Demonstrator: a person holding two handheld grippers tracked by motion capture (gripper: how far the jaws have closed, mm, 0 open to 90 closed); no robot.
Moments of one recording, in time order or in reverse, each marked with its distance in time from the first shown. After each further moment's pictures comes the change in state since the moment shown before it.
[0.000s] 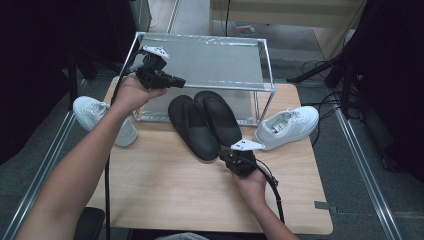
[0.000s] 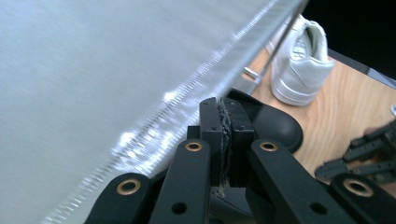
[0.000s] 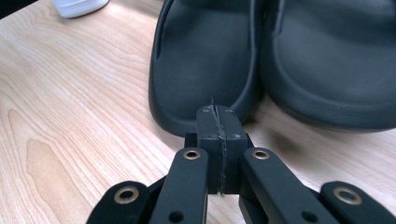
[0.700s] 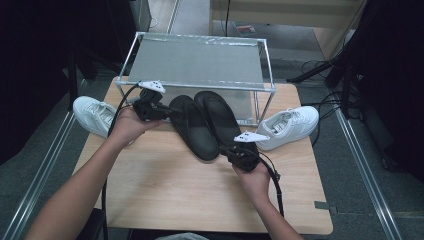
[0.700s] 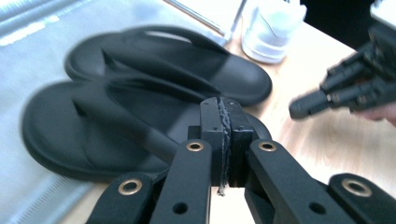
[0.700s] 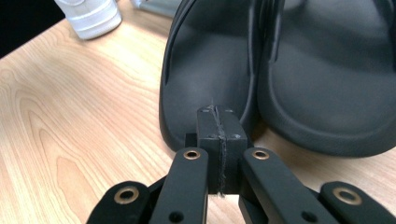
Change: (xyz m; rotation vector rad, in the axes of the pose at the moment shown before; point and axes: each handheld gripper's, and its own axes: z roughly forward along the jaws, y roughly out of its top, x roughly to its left) left arm -0.030 -0.071 0.010 0.016 -0.088 -0.025; right arm -0.006 0.022 -0.011 0.002 0.046 0.038
